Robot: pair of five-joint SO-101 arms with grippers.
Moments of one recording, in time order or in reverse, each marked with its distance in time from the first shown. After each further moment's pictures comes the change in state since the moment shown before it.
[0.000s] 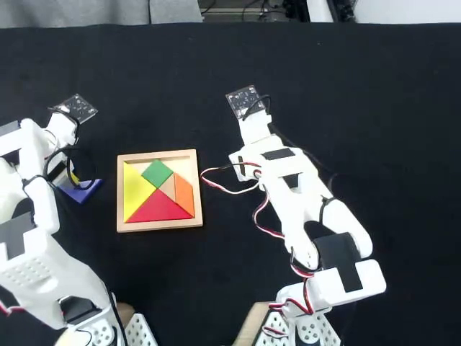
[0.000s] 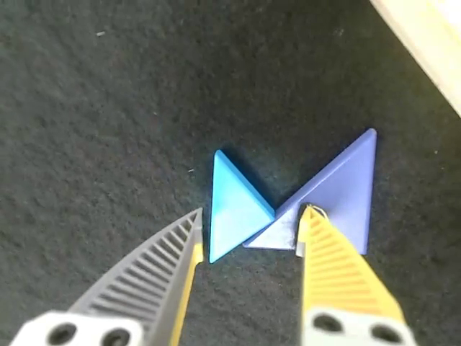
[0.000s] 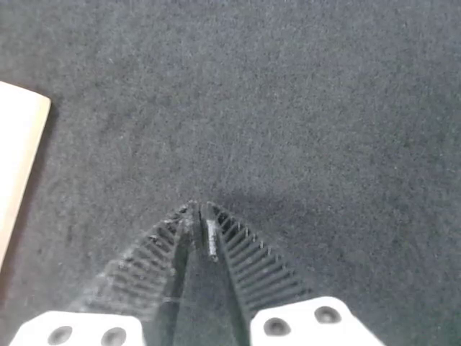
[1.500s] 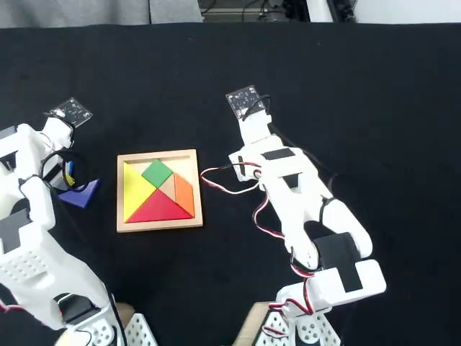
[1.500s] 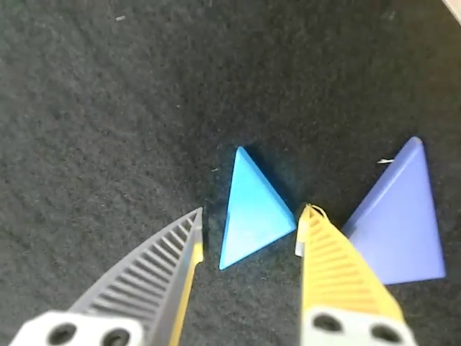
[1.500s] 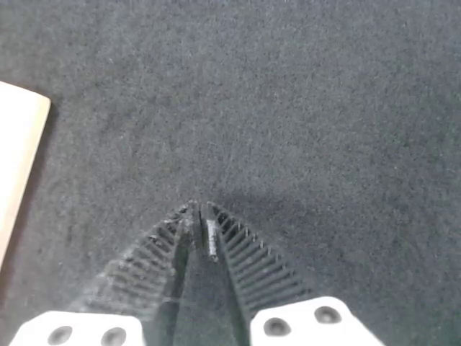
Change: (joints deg) left arm -2.4 2.1 0.3 -4.7 -1.9; right arm 0.0 0.0 0.0 0.0 0.0
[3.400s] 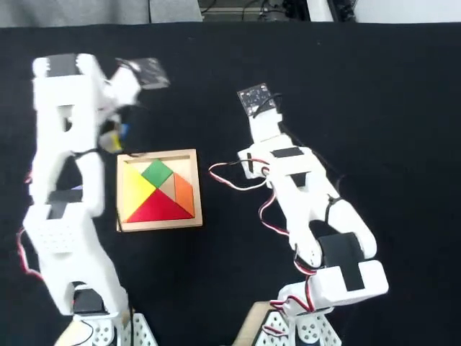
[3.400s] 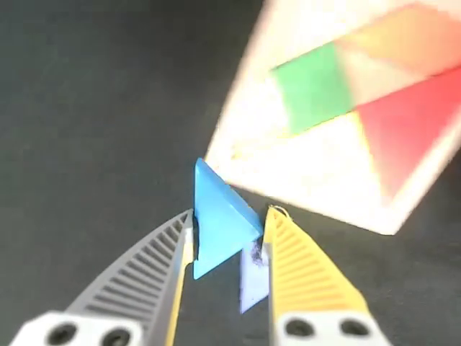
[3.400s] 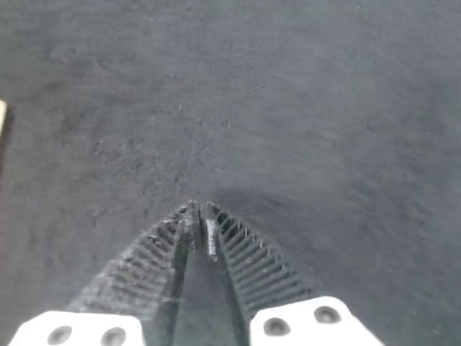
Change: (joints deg) left arm 25.6 8.3 -43.5 45.2 -1.1; right arm 3.3 0.0 0.0 0.0 0.0
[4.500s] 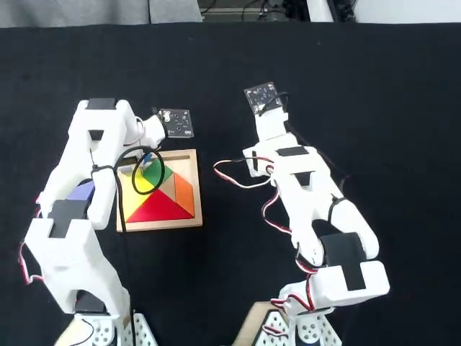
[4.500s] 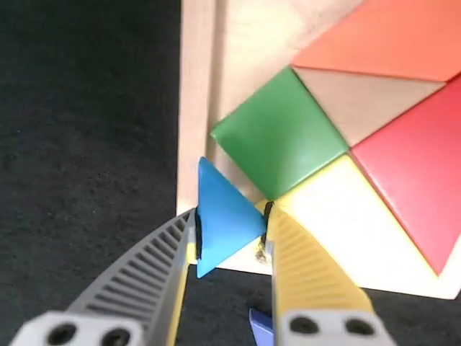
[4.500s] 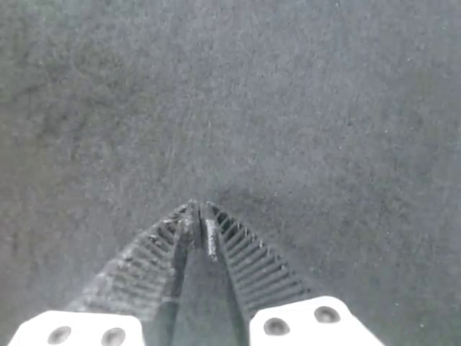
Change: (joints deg) left arm 3.7 -7.6 36.2 -31.5 -10.6; right arm 1.6 0.0 -0.3 0.0 0.0
